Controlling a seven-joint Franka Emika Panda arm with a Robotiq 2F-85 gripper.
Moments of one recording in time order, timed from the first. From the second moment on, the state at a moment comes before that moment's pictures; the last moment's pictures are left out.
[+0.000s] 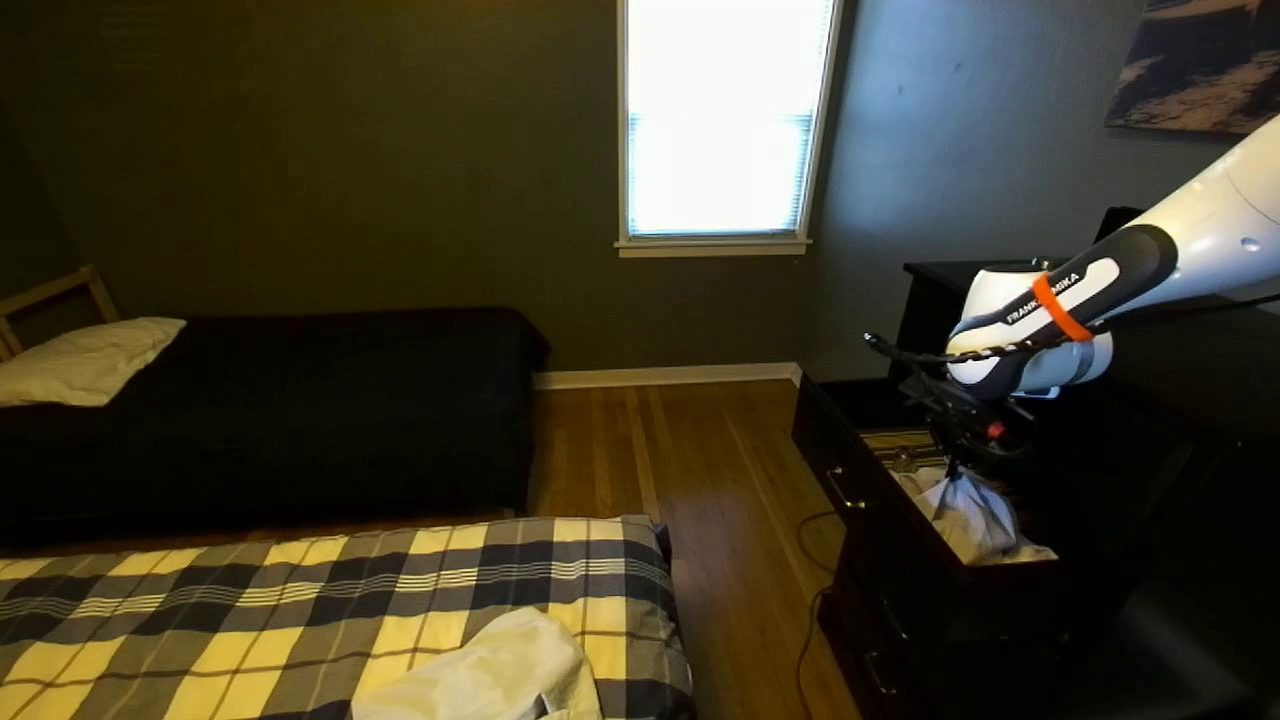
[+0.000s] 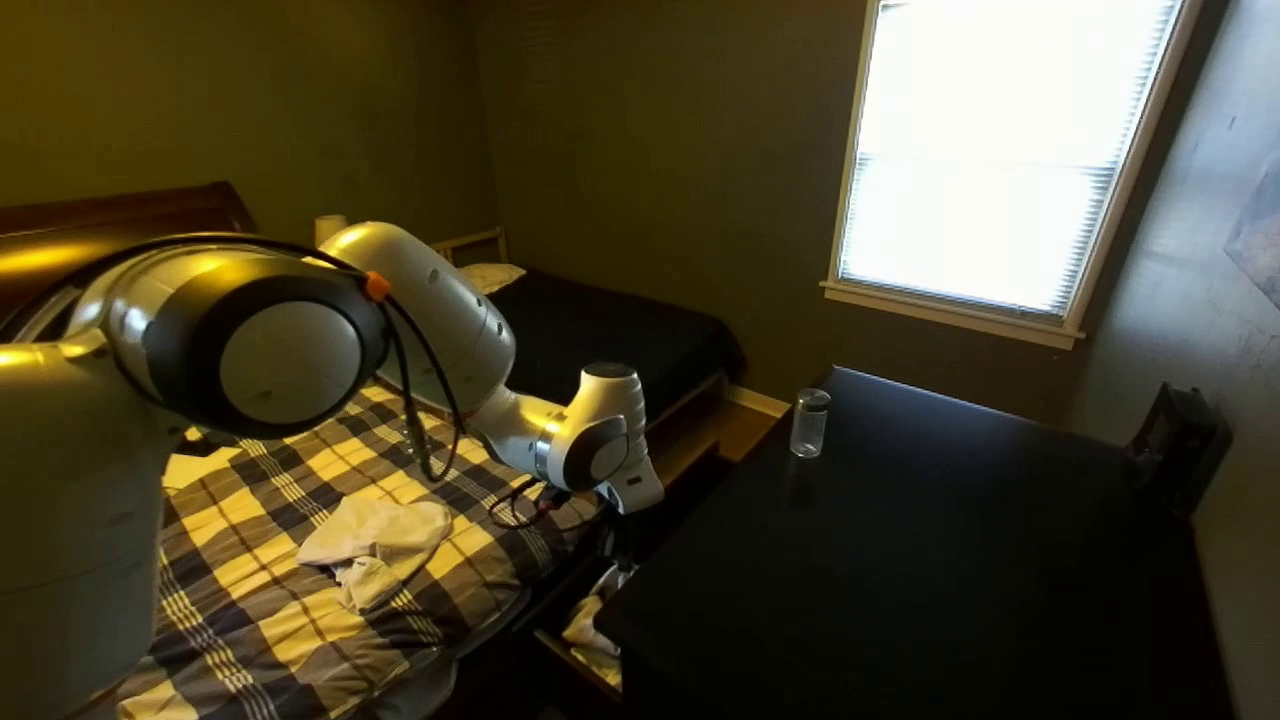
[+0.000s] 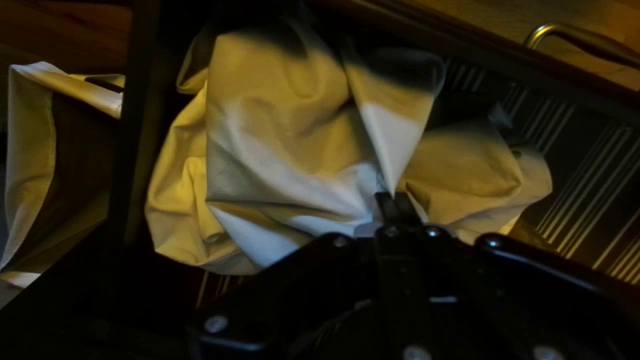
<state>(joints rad) 0.14 0.34 -0.11 -2.17 -0.07 2.52 1.29</state>
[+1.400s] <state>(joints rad) 0.11 -0.21 0.04 -2.03 0.00 2.03 1.32</state>
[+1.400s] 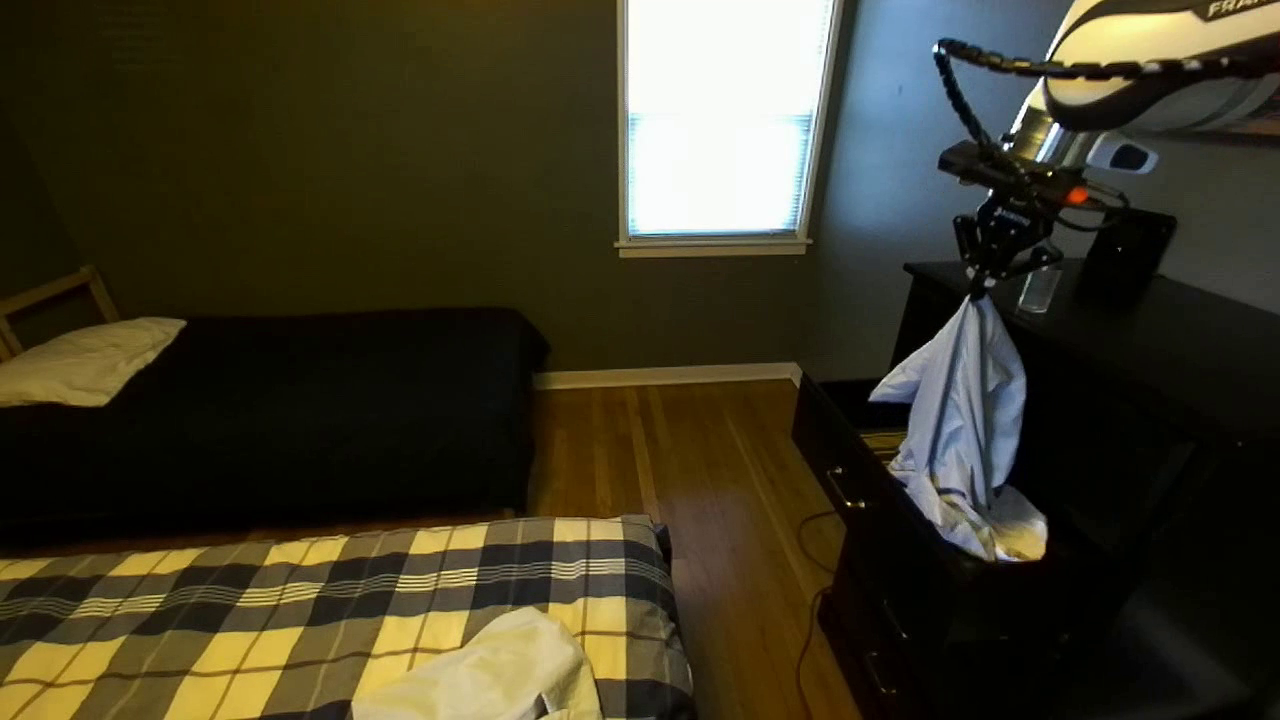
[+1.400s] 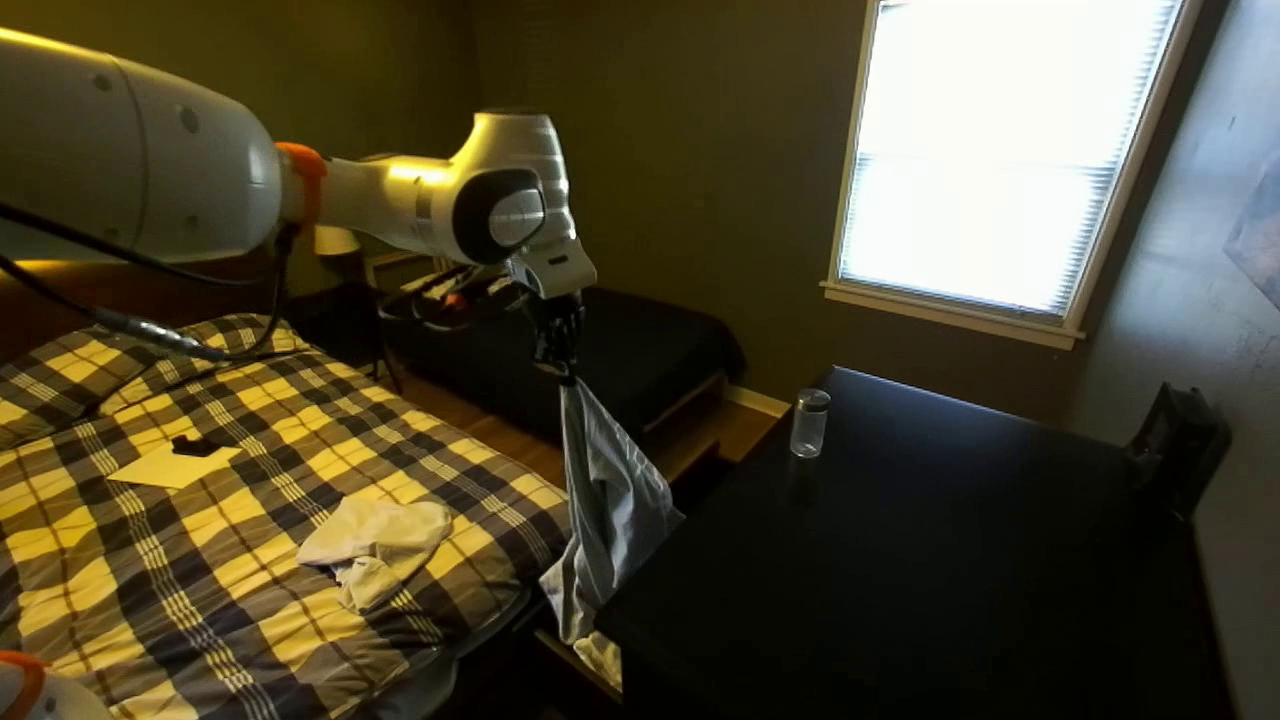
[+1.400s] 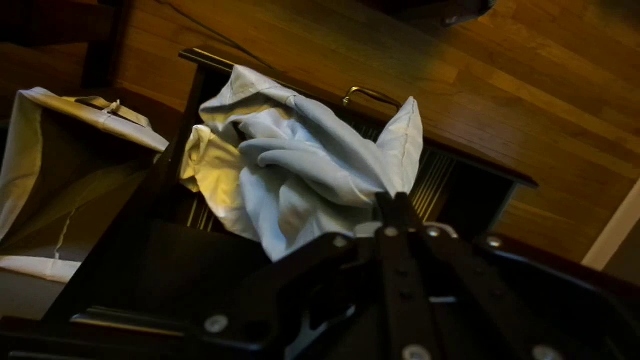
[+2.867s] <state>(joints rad) 0.16 -0.19 0.25 -1.76 0.00 1.98 1.09</state>
